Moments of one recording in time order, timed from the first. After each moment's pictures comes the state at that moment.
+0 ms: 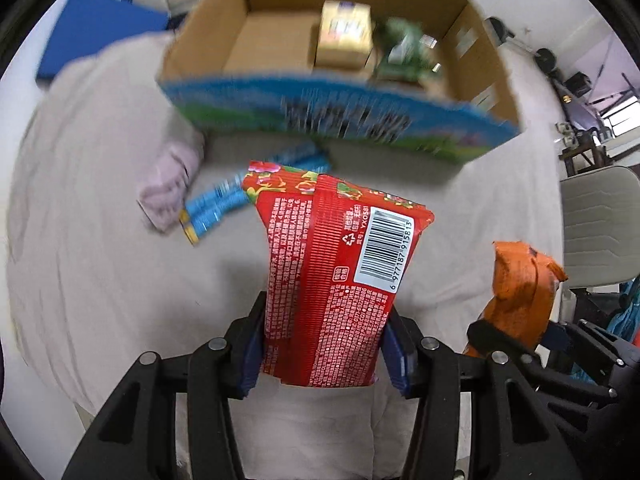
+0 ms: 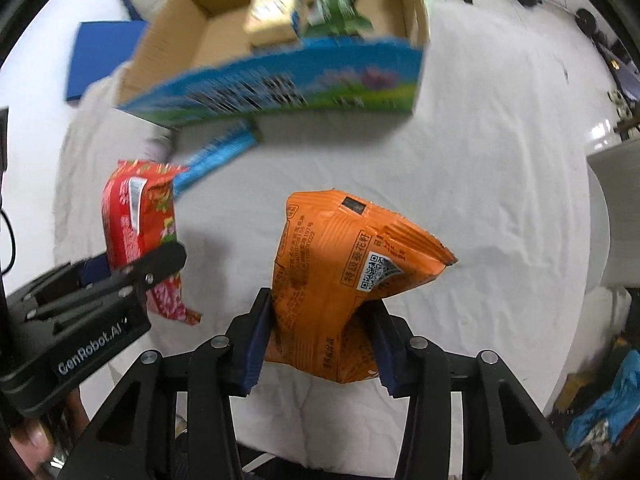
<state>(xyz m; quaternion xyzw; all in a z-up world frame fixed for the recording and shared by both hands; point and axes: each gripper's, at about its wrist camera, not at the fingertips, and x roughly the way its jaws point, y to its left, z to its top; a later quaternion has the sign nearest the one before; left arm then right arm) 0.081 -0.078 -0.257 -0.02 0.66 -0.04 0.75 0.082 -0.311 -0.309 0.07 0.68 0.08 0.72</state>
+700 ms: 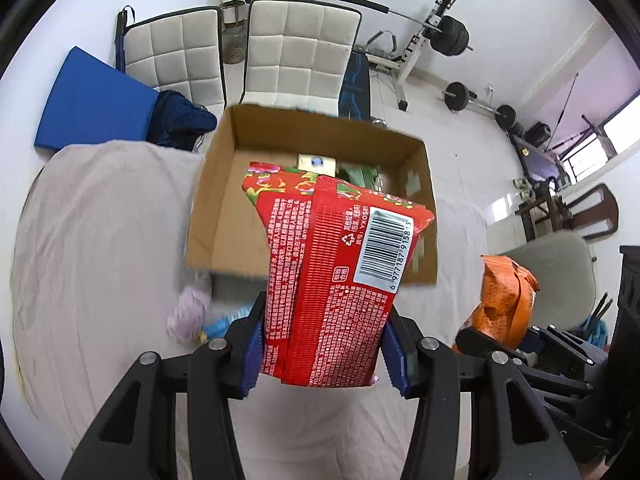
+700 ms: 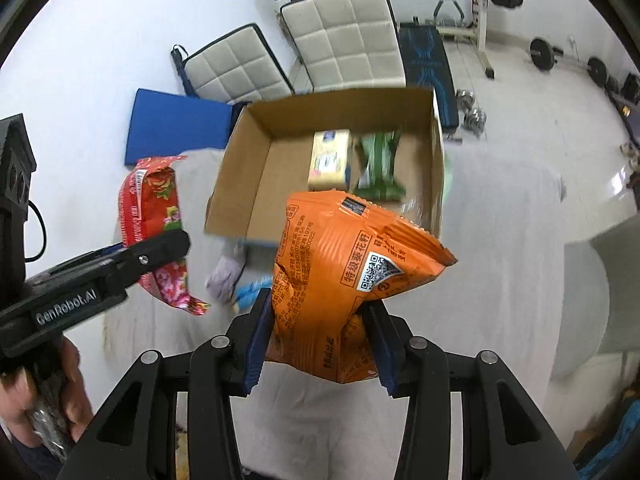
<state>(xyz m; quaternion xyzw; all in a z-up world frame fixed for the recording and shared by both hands) 0.224 -0.061 -0.147 -0.08 0.58 -0.09 0.81 0.180 -0.304 -0.175 0.09 0.58 0.12 0.80</state>
